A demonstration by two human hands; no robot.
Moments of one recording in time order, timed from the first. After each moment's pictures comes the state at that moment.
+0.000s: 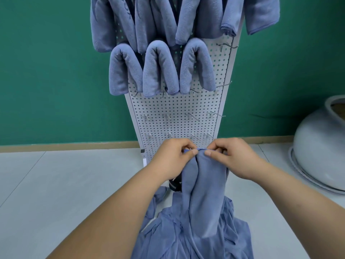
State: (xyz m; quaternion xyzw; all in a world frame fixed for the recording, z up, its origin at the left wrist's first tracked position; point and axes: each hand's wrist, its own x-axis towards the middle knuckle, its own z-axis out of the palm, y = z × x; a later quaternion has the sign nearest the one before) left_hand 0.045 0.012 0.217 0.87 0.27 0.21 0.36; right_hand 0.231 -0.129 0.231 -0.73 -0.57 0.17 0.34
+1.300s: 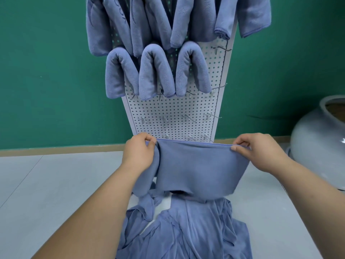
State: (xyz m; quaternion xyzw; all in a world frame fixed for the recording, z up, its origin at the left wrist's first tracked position) left_hand 0.009 0.067 0.213 0.78 0.48 0.27 0.28; right_hand 0.297 -0.157 0.230 -0.84 -0.48 0.05 0.23
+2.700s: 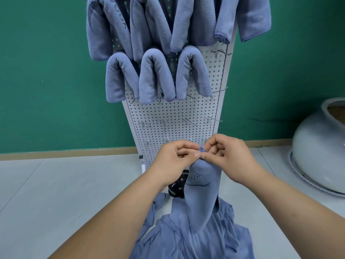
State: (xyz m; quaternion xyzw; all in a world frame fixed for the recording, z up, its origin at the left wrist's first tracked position) left_hand 0.048 -0.007 0.232 0.70 0.25 0.24 0.63; right_hand 0.216 -0.125 0.242 -0.70 -0.53 0.16 0.46
